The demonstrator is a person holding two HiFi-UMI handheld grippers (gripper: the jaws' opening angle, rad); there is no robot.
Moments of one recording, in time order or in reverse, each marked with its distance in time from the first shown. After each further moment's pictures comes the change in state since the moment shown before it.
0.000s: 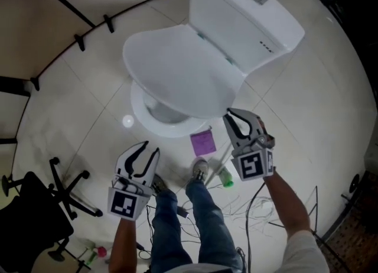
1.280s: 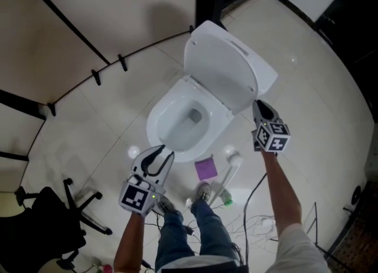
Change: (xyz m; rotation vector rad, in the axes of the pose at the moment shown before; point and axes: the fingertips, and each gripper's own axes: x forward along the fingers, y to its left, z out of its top) left arm 0.017 0.018 0.123 -0.024 -0.038 -0.086; right arm -0.013 -0.211 -0.039 0.787 0.034 -0.365
